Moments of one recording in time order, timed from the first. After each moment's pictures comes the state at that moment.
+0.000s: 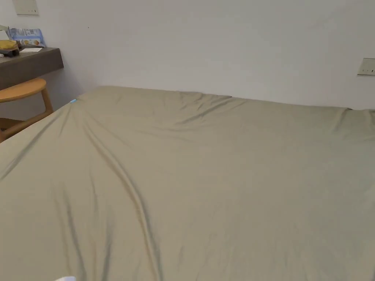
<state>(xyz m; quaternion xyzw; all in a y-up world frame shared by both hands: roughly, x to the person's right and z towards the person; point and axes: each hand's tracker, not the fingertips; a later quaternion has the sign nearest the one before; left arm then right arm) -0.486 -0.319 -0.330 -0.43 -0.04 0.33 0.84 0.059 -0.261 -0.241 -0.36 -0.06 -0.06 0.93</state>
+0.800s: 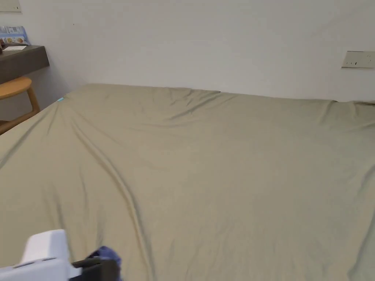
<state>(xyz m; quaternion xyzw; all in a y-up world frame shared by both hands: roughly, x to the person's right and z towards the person) -0.419 -0.213 -0.320 -0.38 -0.11 0.21 0.89 0.067 -0.256 -0.231 -0.35 -0.08 -0.08 0.93</state>
